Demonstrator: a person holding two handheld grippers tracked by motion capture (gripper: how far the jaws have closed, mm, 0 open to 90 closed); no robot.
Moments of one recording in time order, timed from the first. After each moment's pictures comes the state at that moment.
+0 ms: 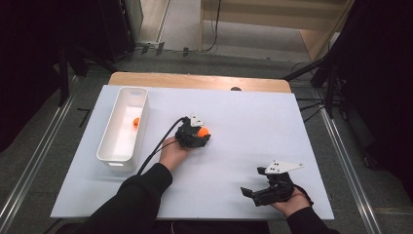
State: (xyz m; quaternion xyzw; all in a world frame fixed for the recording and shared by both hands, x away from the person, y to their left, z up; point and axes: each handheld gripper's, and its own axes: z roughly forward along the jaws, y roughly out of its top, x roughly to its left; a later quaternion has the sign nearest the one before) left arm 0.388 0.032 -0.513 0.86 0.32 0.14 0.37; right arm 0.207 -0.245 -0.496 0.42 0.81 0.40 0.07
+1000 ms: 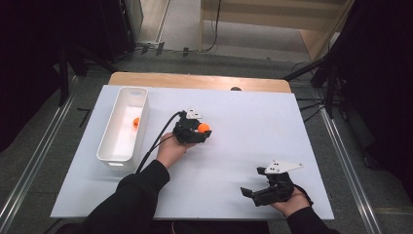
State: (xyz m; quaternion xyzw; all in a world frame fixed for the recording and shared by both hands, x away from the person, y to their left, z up) left arm 0.386 0.037 -0.478 0.85 0.34 0.10 0.40; right arm 0.207 -0.244 -0.496 0.42 0.81 0.40 0.07
